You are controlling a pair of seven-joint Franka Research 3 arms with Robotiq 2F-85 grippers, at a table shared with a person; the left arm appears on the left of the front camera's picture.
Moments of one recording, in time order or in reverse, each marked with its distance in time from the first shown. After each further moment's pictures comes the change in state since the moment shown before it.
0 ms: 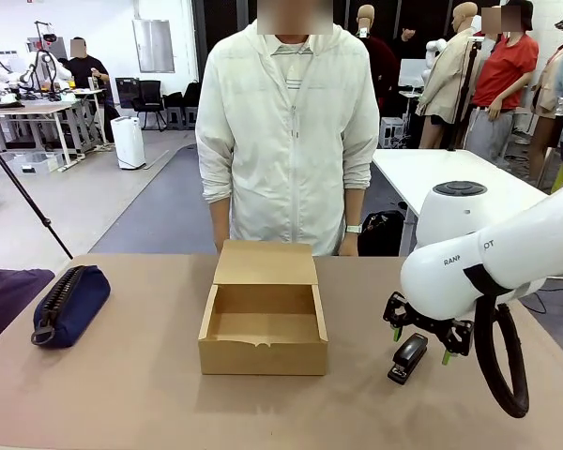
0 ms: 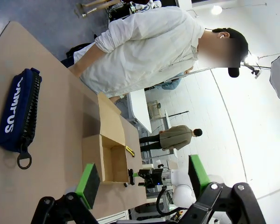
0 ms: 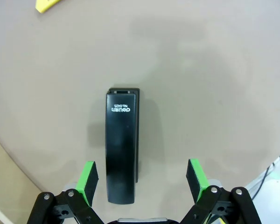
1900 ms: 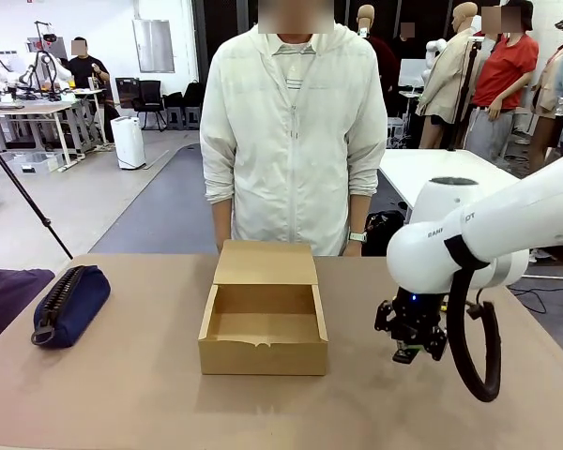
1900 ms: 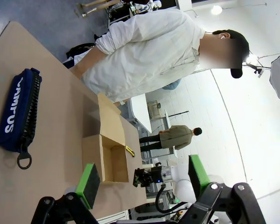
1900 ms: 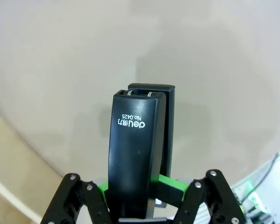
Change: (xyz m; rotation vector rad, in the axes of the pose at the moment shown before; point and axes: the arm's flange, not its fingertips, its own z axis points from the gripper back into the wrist) left arm 0.000 0.000 0.000 0.000 0.000 0.000; right arm 0.003 0.022 0.014 0.032 0.120 -0.012
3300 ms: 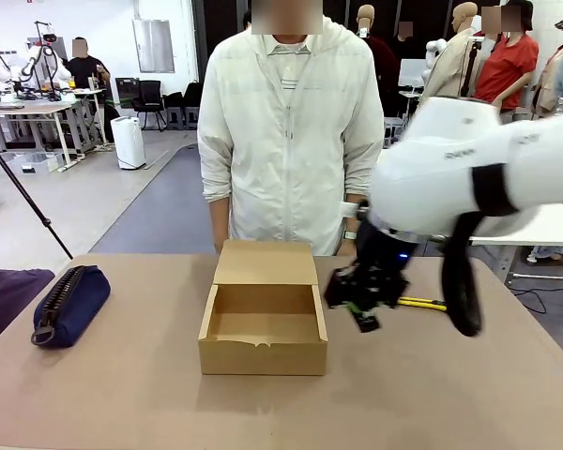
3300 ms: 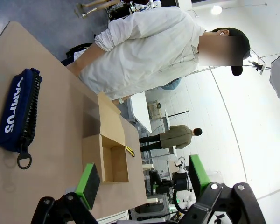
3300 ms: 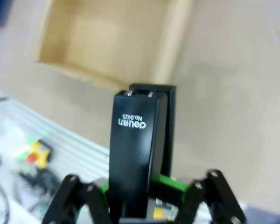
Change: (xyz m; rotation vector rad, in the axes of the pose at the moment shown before) left arm 0.000 0.000 0.000 0.000 0.000 0.000; right arm -0.118 0.056 0.108 0.222 0.018 1.064
